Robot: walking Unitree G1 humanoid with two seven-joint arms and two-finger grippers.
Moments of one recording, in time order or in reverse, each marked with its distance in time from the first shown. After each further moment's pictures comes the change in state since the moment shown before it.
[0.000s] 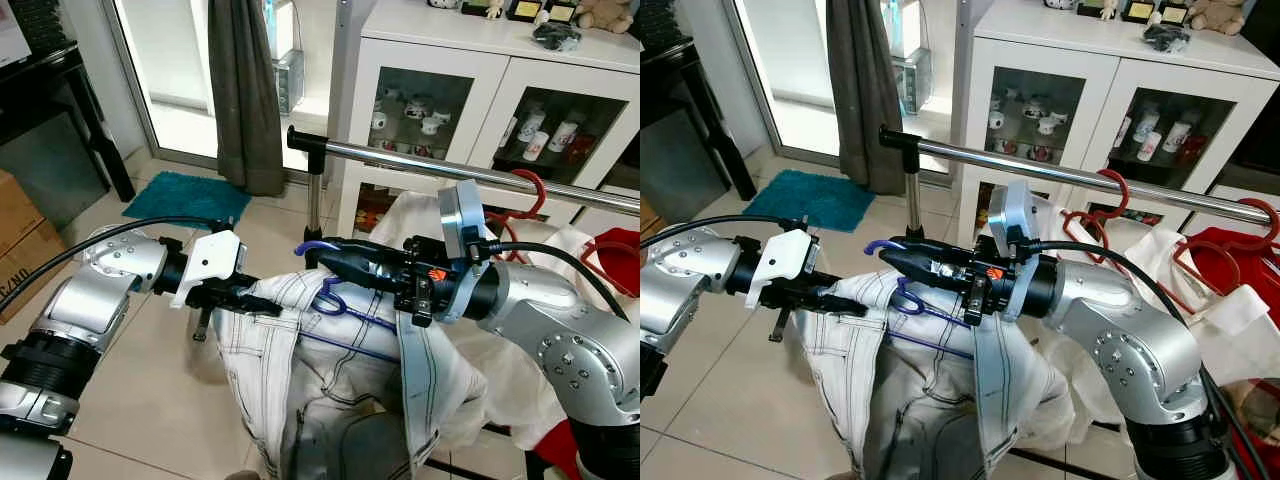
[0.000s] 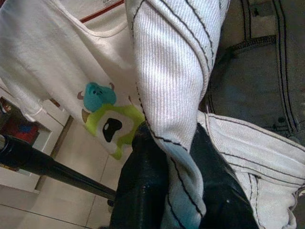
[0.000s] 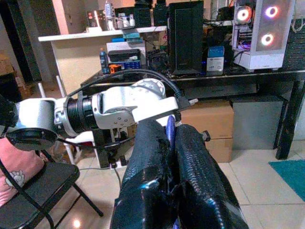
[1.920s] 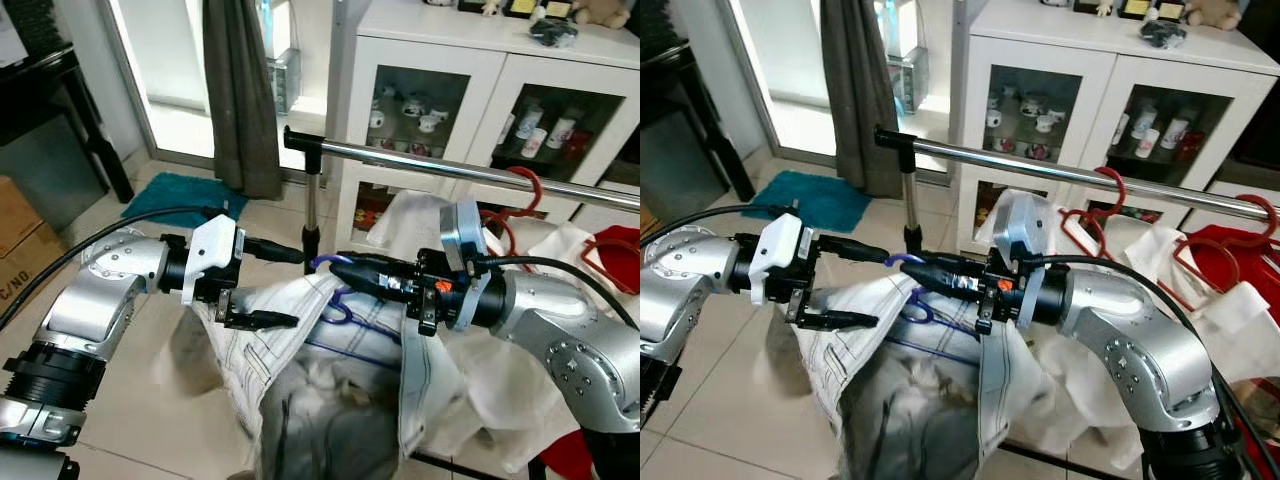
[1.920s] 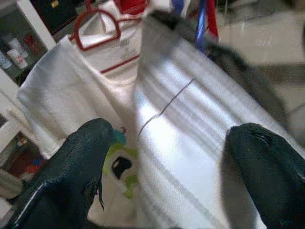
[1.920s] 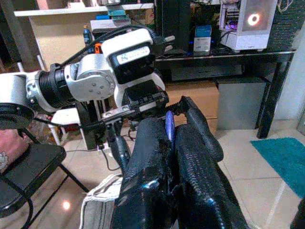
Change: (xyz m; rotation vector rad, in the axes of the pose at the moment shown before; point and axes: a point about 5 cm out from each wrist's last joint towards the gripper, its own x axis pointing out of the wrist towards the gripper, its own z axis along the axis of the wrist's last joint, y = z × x) left arm 0.004 -0.004 0.023 -0.019 -0.202 0.059; right arm -0.013 -0.005 -0.012 -0.032 0.093 -0.060
